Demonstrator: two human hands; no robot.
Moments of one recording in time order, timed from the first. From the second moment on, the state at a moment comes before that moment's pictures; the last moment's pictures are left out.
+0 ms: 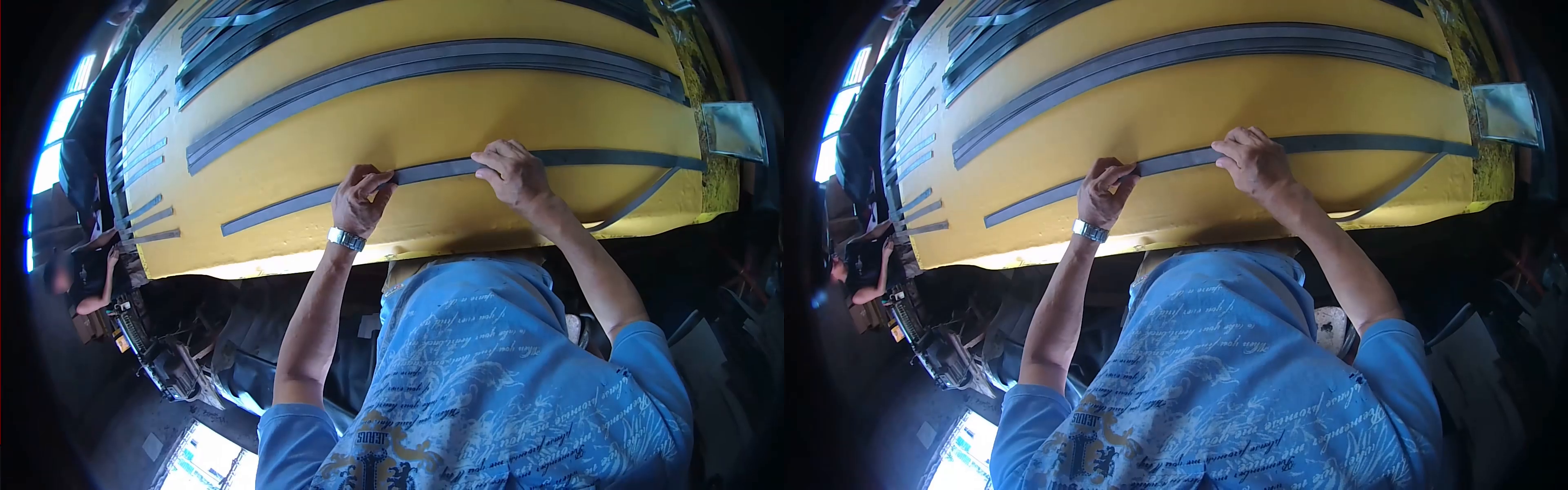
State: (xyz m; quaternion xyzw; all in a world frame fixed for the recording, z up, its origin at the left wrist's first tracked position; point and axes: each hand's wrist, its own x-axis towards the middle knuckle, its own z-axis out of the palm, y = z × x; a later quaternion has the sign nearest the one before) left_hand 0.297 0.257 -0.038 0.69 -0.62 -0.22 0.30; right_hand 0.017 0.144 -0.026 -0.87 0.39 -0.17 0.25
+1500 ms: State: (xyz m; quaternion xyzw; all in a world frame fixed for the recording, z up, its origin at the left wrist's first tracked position) left_hand 0.262 0.236 -0.032 0.62 -0.74 -0.12 0.24; right_hand 0.021 0.147 -0.025 -0.88 0.39 -0.16 0.23
